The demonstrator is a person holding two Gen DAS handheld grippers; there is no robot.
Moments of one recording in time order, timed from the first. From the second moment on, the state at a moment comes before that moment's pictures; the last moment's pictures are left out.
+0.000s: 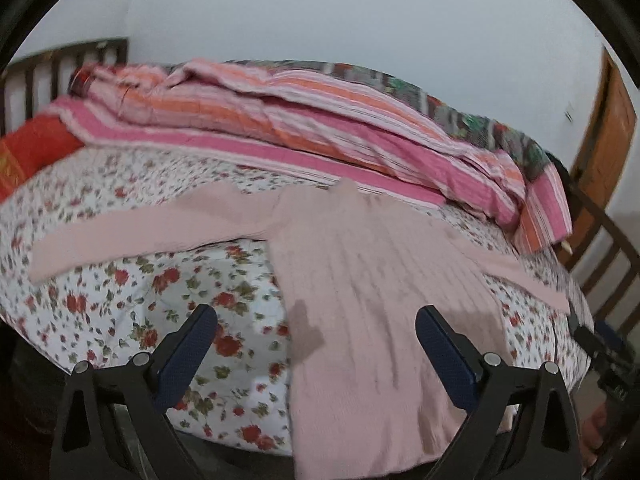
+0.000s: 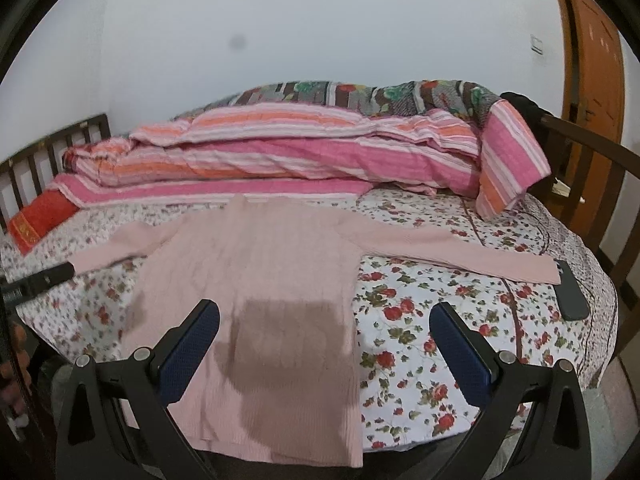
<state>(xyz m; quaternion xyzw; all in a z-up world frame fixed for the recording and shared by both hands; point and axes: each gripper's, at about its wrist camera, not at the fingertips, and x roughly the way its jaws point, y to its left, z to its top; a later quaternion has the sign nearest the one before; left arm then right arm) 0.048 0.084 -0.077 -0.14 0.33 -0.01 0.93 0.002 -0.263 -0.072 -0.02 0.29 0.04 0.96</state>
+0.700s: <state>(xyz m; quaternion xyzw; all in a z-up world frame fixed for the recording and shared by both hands) 0.099 0.278 -0.168 -0.31 0.33 0.11 0.89 0.062 -0.225 -0.121 -0.03 0.33 0.11 0.94</state>
